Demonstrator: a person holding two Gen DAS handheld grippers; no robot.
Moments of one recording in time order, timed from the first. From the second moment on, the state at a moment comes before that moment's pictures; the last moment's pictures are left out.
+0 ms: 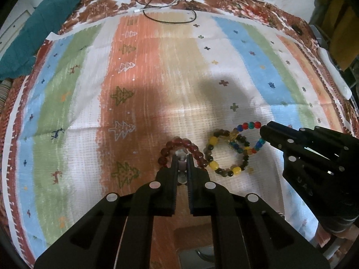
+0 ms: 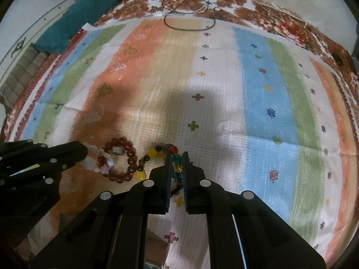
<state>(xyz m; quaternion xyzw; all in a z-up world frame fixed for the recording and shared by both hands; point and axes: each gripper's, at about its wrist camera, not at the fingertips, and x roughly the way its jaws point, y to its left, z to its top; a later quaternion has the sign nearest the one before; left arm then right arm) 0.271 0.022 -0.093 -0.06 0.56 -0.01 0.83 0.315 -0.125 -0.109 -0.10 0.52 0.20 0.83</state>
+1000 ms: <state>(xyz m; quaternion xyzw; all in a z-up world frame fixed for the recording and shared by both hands) 0.219 0.007 -0.037 -0.04 0.50 -0.01 0.86 0.256 -0.140 -0.057 -0.09 0.45 0.20 0.86</state>
